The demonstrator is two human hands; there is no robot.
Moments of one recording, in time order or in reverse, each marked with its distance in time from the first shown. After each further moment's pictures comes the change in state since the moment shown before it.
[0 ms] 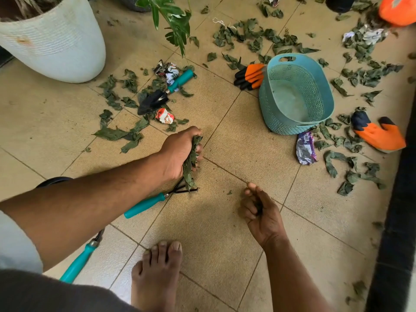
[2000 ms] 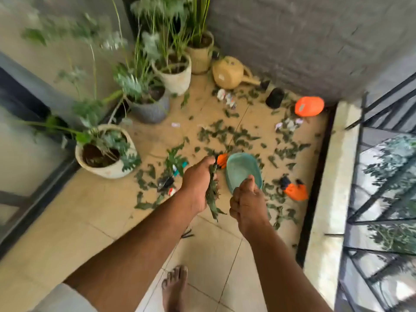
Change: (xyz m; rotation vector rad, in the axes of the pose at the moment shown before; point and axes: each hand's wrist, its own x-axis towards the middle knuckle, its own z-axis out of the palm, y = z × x) left_hand -0.168 0.474 -0.178 -0.616 -0.226 -0.029; right_hand -0.221 -0.304 0.420 -0.429 0.341 -0.126
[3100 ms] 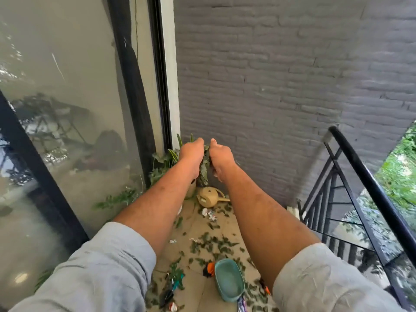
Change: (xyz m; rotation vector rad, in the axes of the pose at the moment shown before) left_hand -0.497 0.558 0.116 0.105 0.201 0.584; right_hand -0.302 -0.522 0.146 -0.342 -0.044 -0.547
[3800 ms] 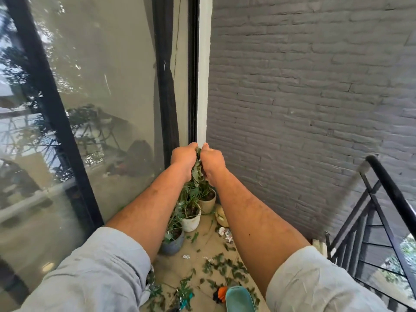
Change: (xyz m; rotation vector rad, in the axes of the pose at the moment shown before) left_hand 0.028 0.025 -0.065 -0.095 0.192 0.113; right_hand -0.014 -0.050 0.071 0.028 -0.170 -0.116
